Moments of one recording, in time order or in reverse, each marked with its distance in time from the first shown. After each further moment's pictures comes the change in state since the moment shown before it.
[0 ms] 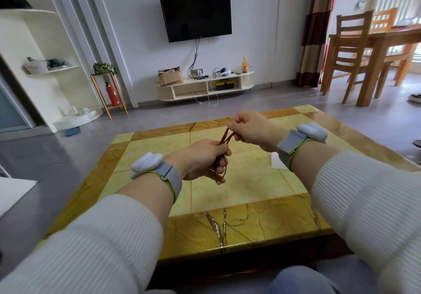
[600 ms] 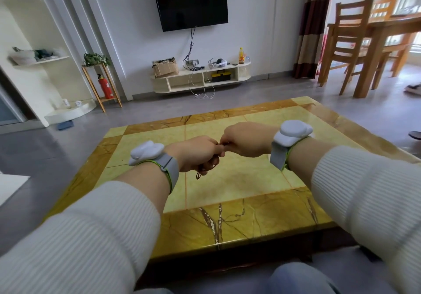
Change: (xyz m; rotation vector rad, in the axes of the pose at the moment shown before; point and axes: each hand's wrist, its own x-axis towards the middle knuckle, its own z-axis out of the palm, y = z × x) left_hand 0.023 -0.004 -0.006 0.302 -0.024 -0.087; right_hand 0.006 0.019 0.005 -1.079 -0.400 -0.401
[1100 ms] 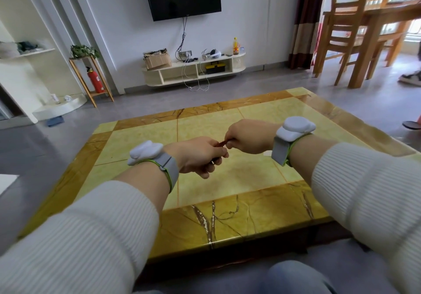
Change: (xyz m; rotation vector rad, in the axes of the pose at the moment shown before) left_hand 0.029 -0.006 0.015 -0.011 -0.079 -0.036; right_hand 0.000 0.028 0.023 0.093 -0.081 0.108
